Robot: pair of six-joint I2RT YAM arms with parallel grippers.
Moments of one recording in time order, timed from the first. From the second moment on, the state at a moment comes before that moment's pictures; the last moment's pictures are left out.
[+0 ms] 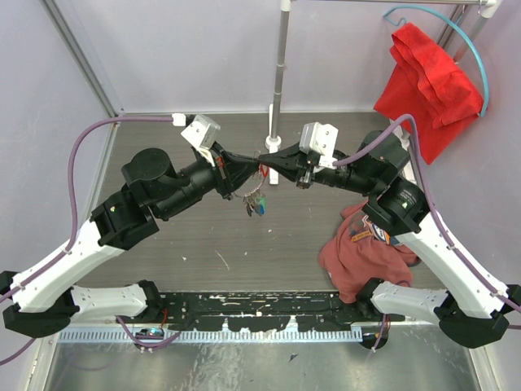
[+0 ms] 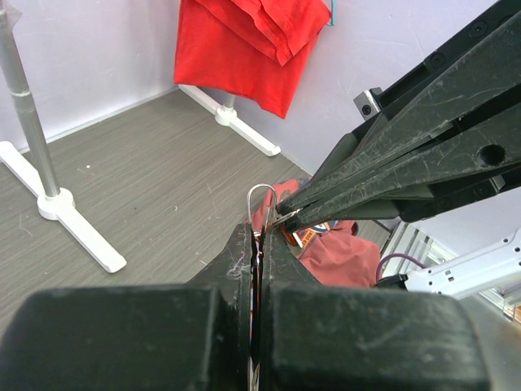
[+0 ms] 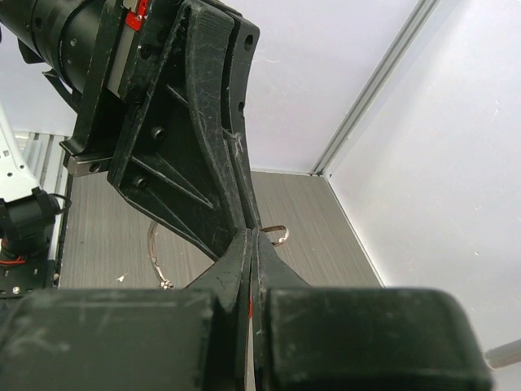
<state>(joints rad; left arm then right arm) -1.05 1.08 1.43 -0.32 -0.11 -0.26 0.77 1.07 1.43 -0.23 -0.54 -0.31</state>
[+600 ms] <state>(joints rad) -1.05 1.08 1.43 -0.32 -0.11 -0.26 0.78 1.07 1.43 -0.23 -0.51 -0.31</state>
